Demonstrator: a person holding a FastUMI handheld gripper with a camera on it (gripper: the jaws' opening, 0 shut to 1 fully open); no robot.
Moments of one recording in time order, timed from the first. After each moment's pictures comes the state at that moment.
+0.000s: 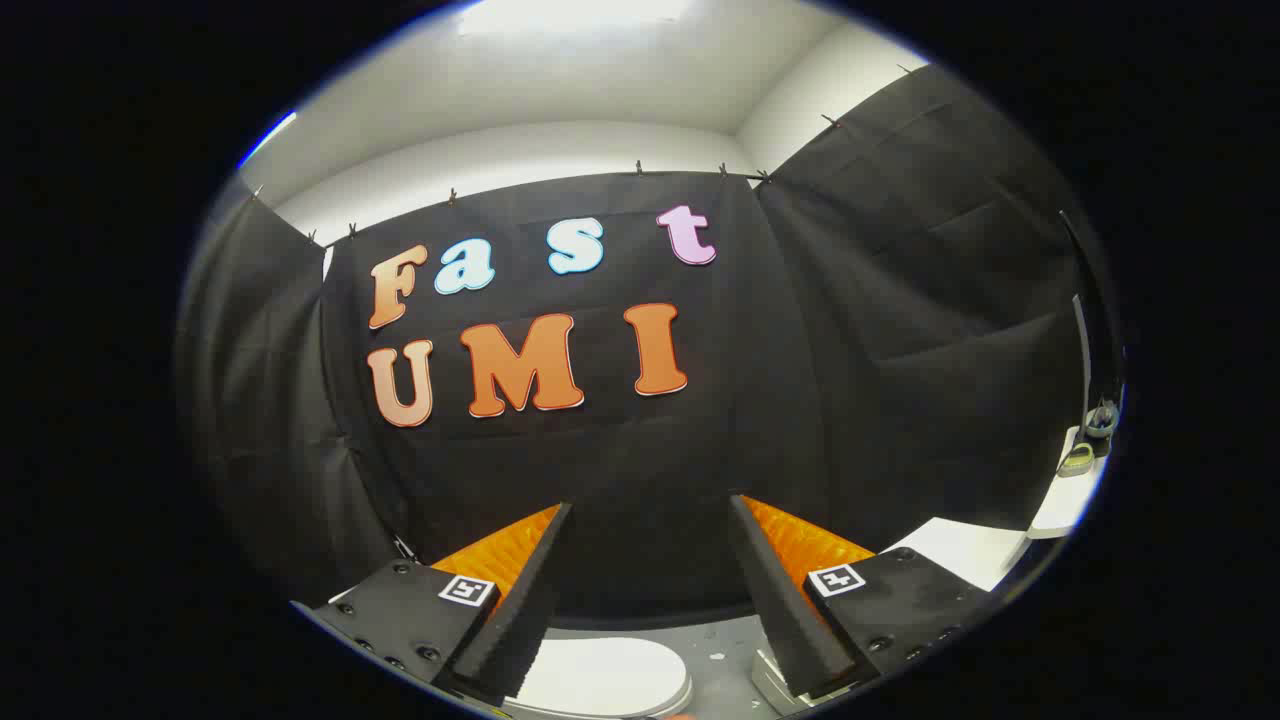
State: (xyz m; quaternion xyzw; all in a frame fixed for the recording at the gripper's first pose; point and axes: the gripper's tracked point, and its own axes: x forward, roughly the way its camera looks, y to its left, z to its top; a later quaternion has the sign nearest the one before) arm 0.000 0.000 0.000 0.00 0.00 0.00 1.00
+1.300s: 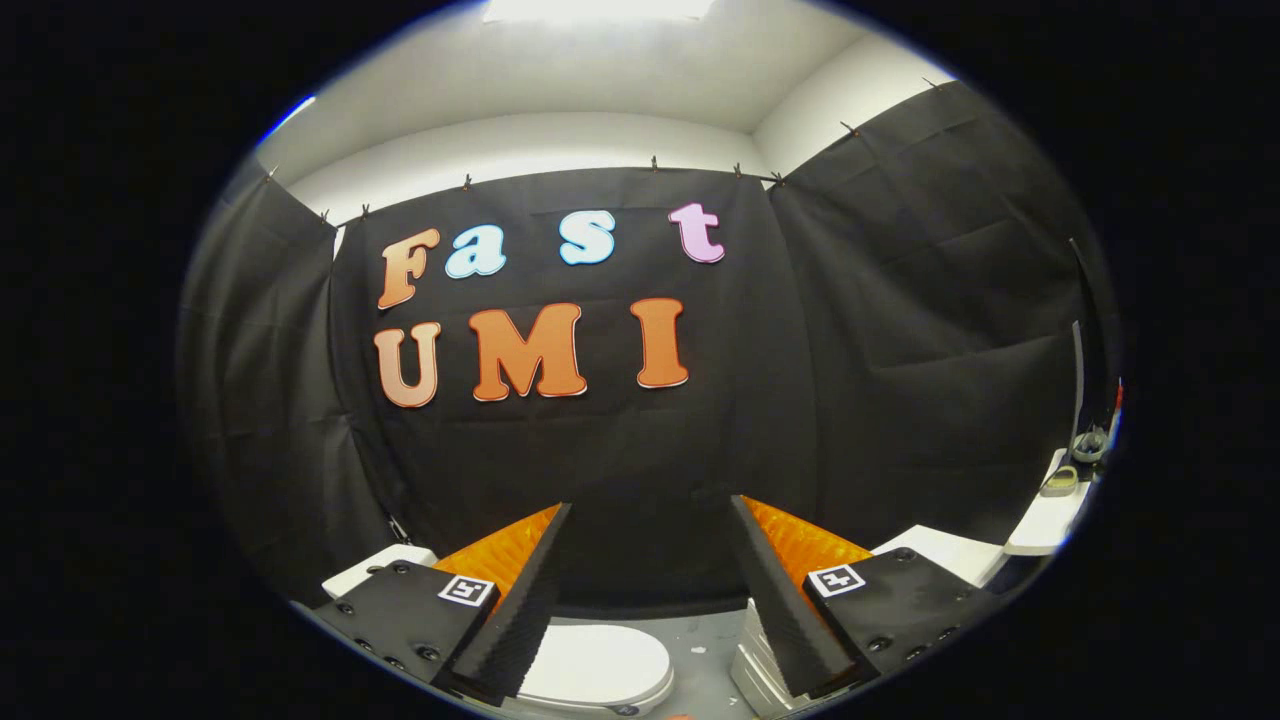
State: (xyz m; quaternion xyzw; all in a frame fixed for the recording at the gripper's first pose) arm -0.026 0.004 -0.007 -0.02 0.03 0.00 1.00
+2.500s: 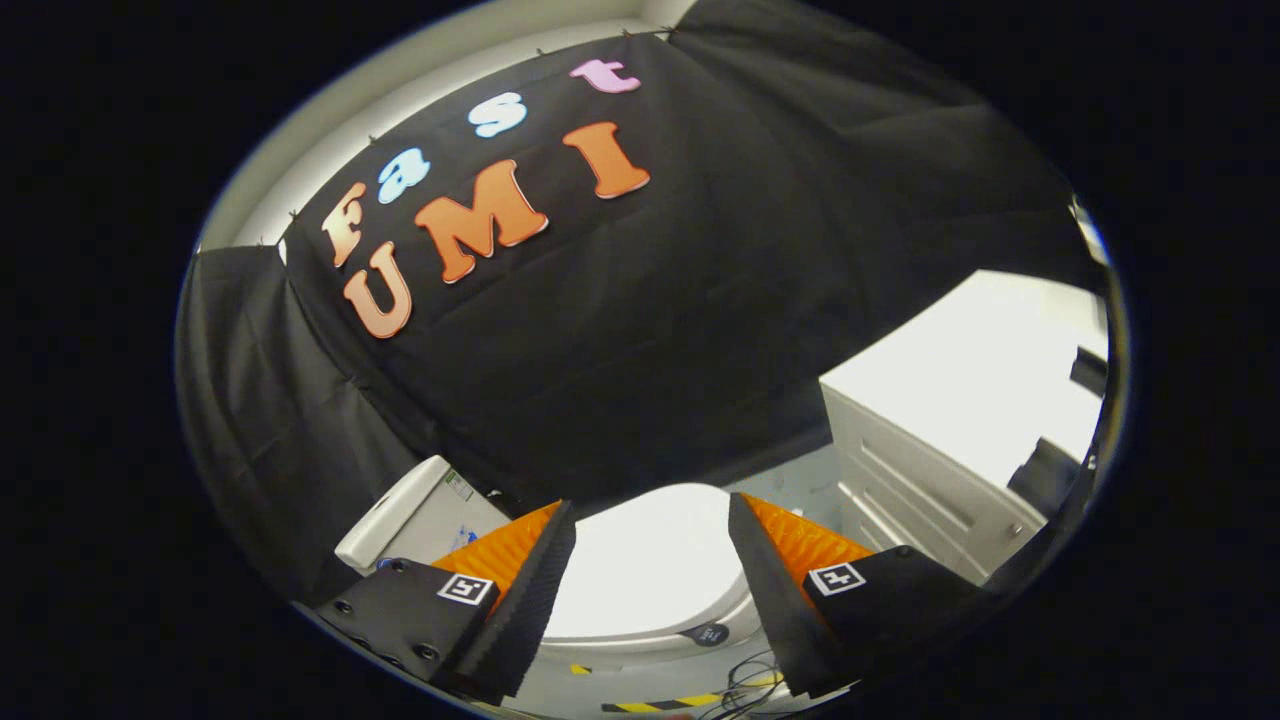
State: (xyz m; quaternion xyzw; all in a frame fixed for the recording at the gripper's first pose) arm -0.002 -0.023 -0.372 0.18 0.23 0.03 0.96
